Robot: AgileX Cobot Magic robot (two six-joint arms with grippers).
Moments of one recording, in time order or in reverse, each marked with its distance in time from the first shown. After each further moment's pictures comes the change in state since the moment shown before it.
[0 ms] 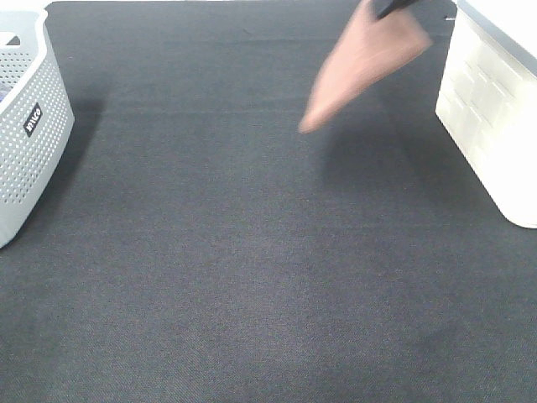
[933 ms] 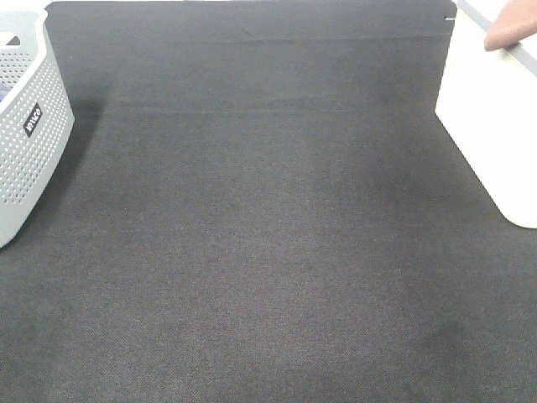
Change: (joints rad) left arm 0.000 0.000 0.000 0.000 0.000 0.000; right arm -0.509 -0.104 0.000 0.091 -0.035 0.069
